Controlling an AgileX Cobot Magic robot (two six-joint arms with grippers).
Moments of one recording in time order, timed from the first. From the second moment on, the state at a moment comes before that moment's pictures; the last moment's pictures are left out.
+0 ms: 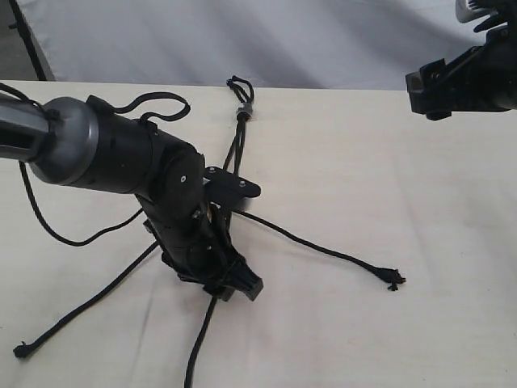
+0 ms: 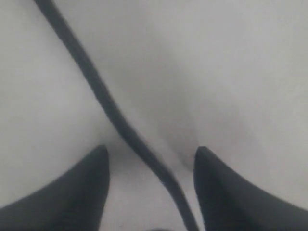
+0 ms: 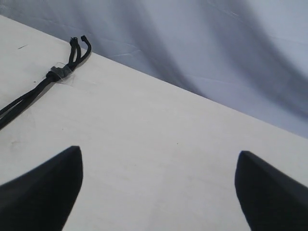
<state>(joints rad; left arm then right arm) -0.61 1.93 -1.07 -0.14 0.61 0.00 0.05 1.31 -0.81 0.06 0.07 -0.31</state>
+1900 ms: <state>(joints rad) -0.40 1.81 -1.13 -0.12 0.78 0.34 0.05 1.31 -0.81 0.07 0.06 -0.30</state>
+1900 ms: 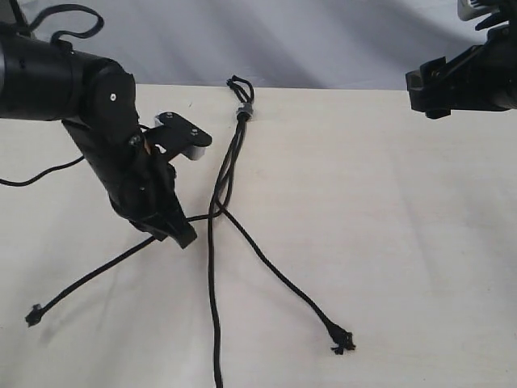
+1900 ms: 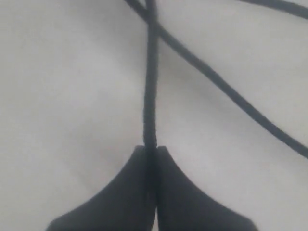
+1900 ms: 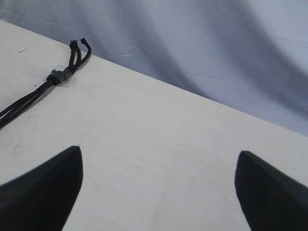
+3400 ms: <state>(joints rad) -0.08 1.45 -0.93 -0.07 0.45 0.24 0.86 1.81 -1.18 0.14 0.64 -0.21</state>
